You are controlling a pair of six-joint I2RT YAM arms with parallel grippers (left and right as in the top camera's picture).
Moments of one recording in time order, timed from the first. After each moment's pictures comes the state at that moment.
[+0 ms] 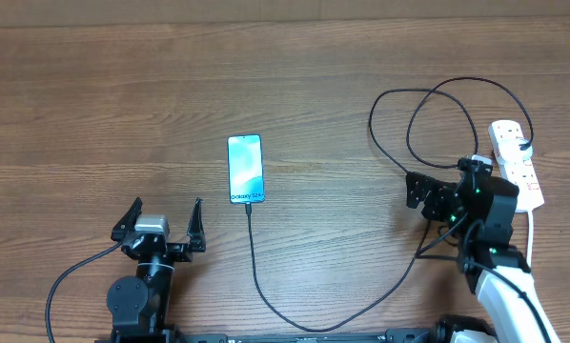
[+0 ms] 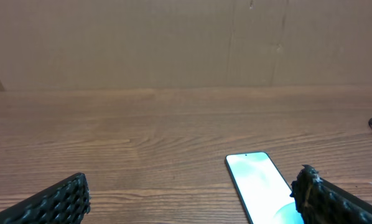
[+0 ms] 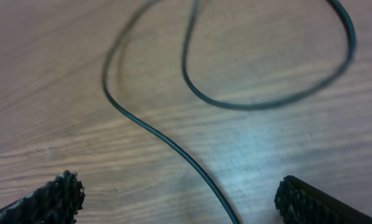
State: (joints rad) left arm 0.04 0.02 0.01 -0.07 0.09 -0.02; right arm -0.15 1.08 0.36 0.02 -0.26 0.23
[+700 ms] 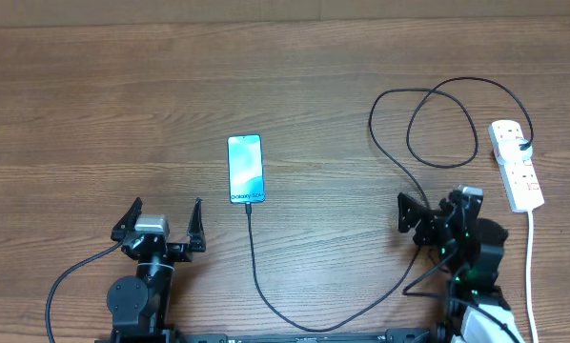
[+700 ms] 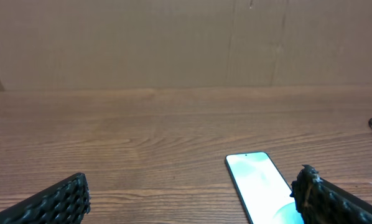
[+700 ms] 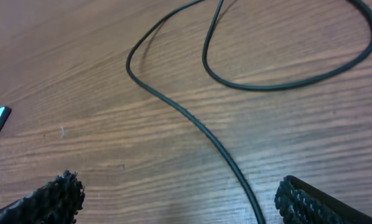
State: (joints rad) left arm 0.04 0.02 0.01 -0.07 0.09 -0.02; right arm -0.15 0.95 0.03 0.40 -0.30 0.23
